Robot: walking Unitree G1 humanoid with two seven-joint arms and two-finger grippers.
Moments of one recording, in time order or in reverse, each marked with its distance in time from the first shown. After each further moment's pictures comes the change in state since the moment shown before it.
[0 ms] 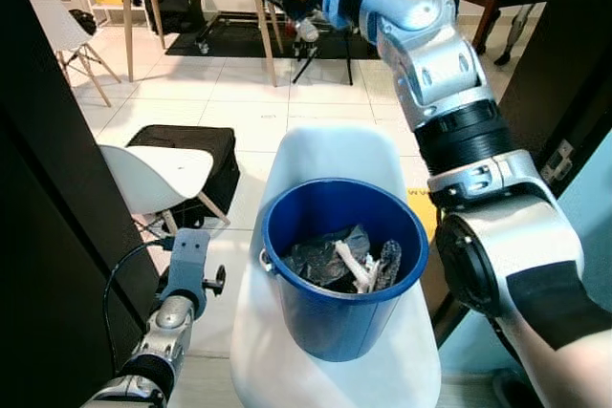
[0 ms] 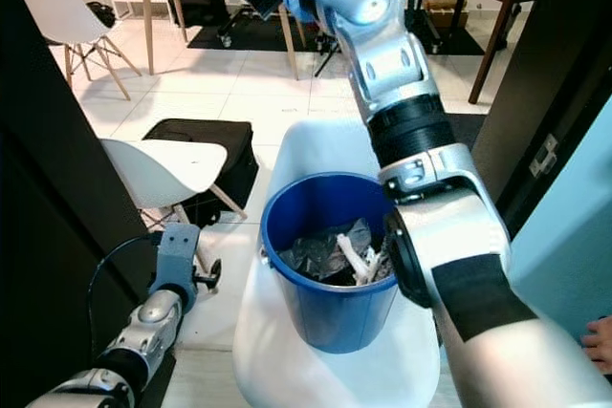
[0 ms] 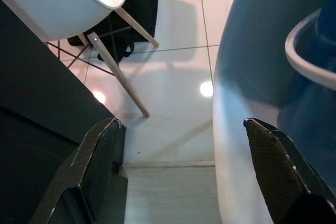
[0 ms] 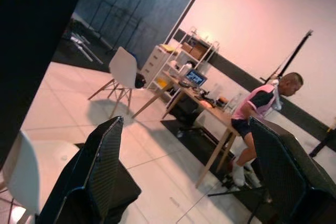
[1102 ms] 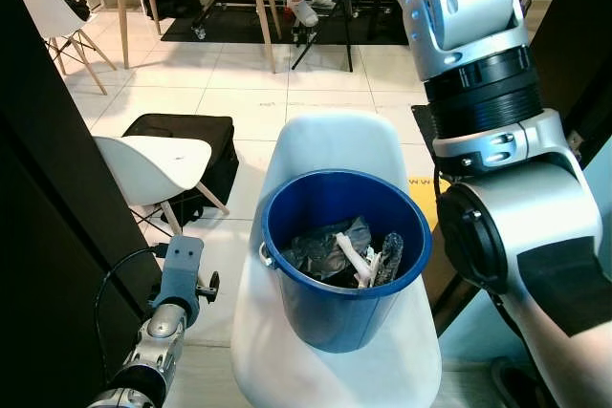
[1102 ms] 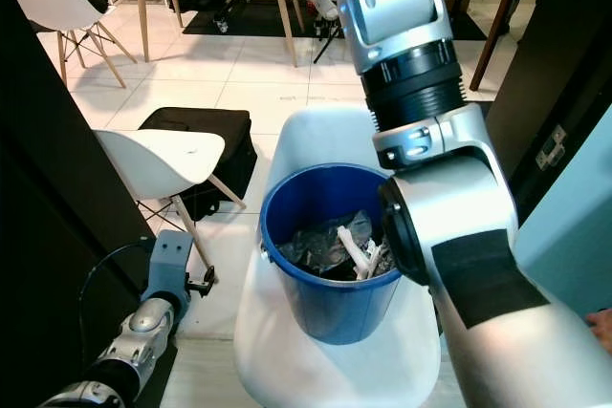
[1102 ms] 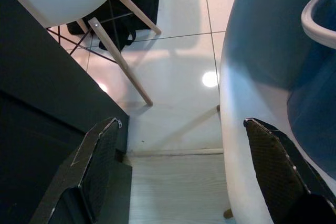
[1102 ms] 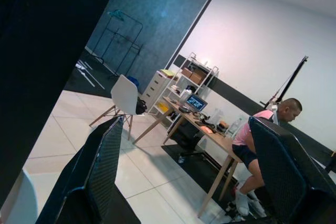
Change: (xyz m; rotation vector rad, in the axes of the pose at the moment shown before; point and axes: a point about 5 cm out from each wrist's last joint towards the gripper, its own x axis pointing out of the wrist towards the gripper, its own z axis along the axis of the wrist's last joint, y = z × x) left arm -0.005 0.007 -0.008 0.017 0.013 0.004; right arm 0.002 -0.010 0.059 0.003 -0.116 -0.009
